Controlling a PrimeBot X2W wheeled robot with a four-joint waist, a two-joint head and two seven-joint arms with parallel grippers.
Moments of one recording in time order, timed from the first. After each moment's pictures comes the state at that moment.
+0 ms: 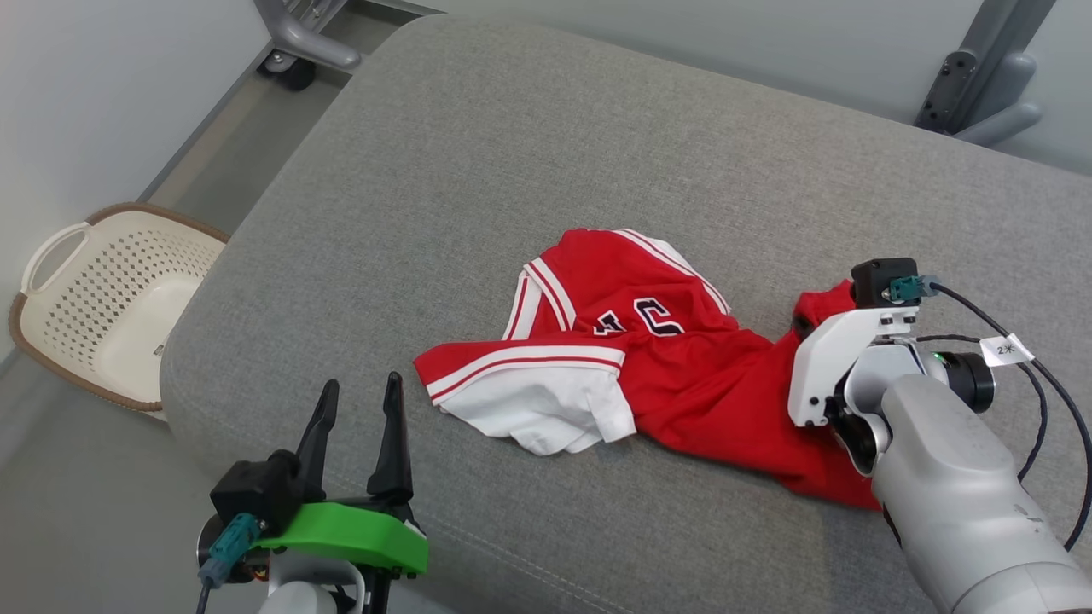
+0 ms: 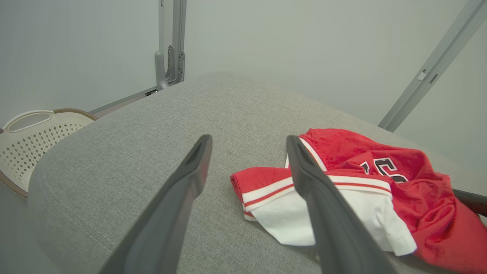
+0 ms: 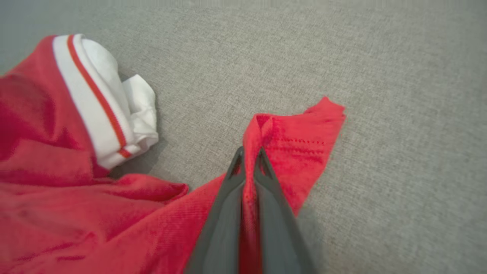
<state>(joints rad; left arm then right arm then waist) -0.11 0.05 -0.24 0.25 -0.44 -0.01 -0.26 -0.69 -0.10 0.10 1.05 0.23 0.13 0.08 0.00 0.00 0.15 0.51</state>
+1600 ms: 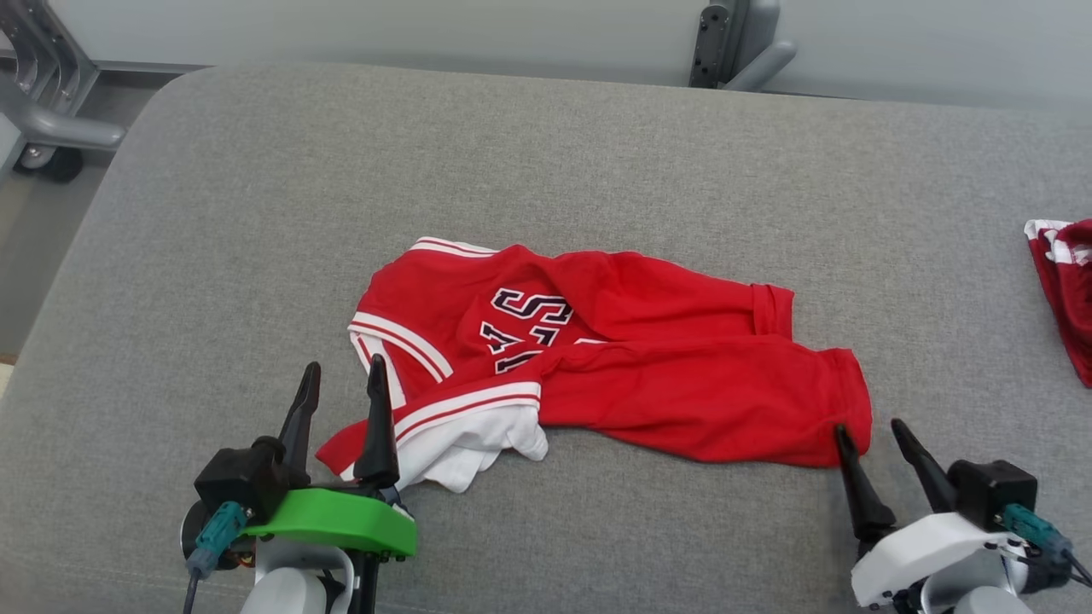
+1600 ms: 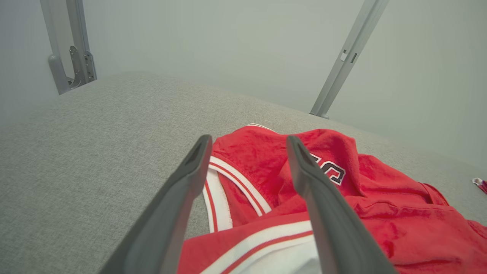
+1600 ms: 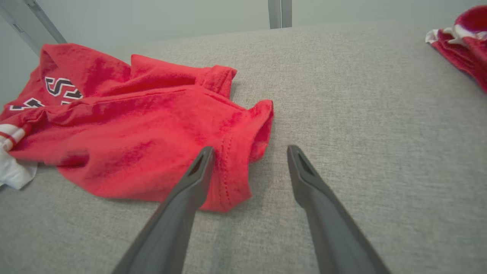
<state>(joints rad) -0.13 0.05 -0.21 0.24 -0.41 0.00 -0.26 -0.06 -0.18 0.10 0.38 0.33 0.13 -0.26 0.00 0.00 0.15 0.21</state>
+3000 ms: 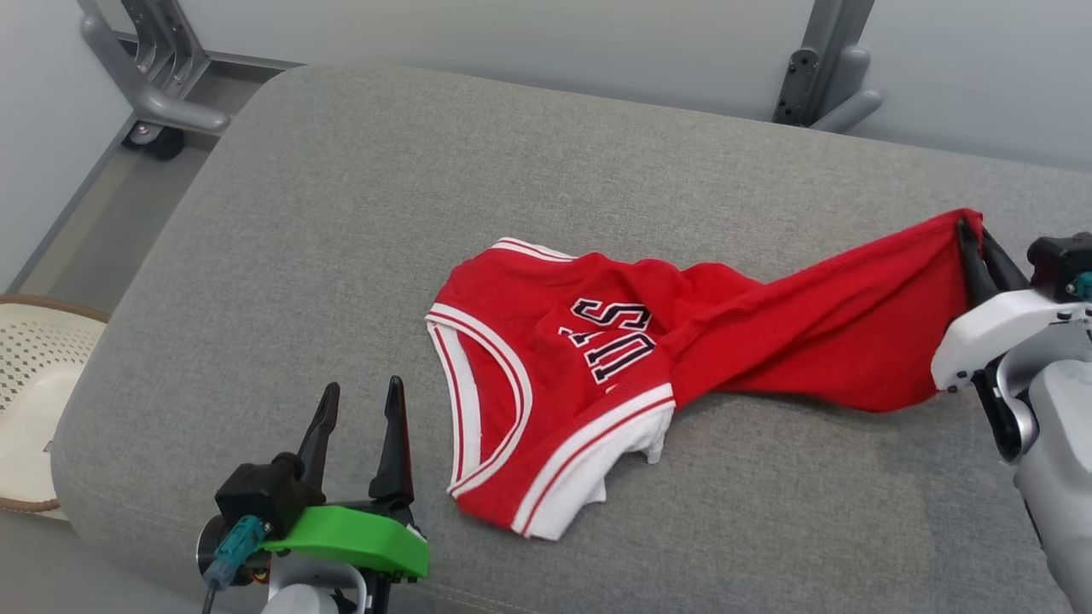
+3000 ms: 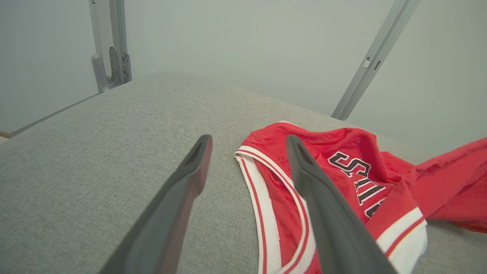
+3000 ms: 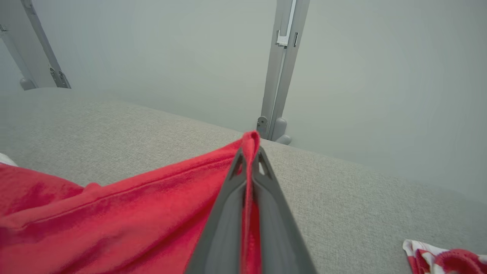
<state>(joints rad) -0.10 0.05 -0.24 0.26 -0.41 -0.01 -0.26 -0.58 -0.36 0.13 0.79 0.27 0.13 -0.26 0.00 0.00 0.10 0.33</state>
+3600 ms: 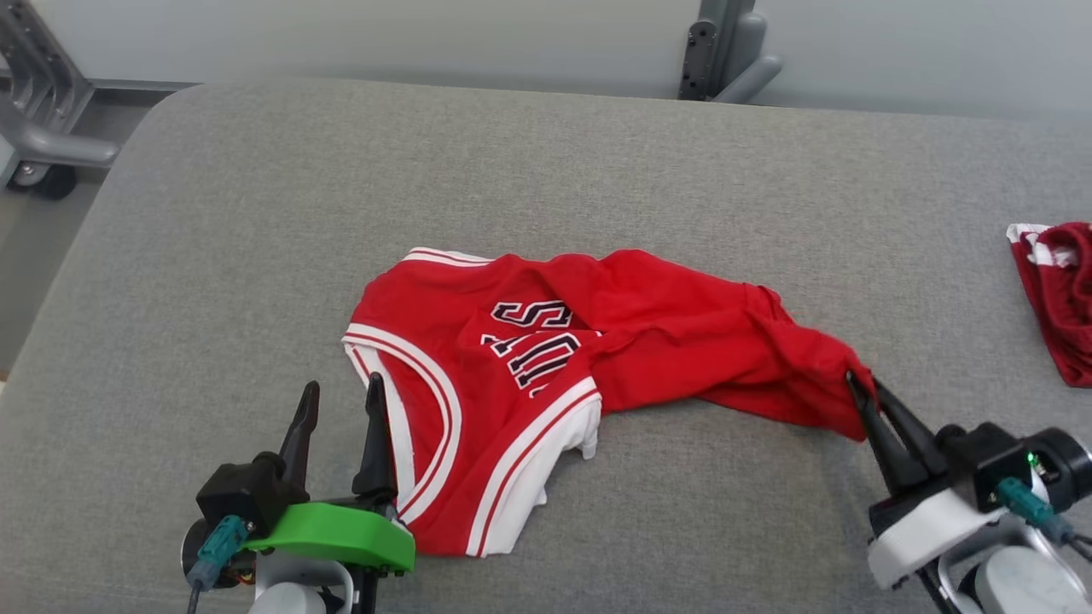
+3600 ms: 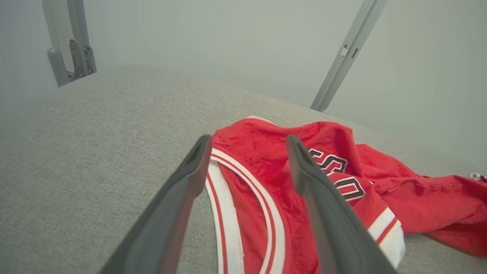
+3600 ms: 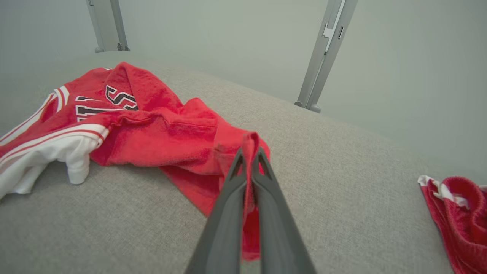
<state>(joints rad) -0.10 0.05 -0.21 0.25 -0.42 0.01 -0.26 -0.10 -0.37 0.22 0.18 0.19 0.13 -0.26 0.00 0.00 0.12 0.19</state>
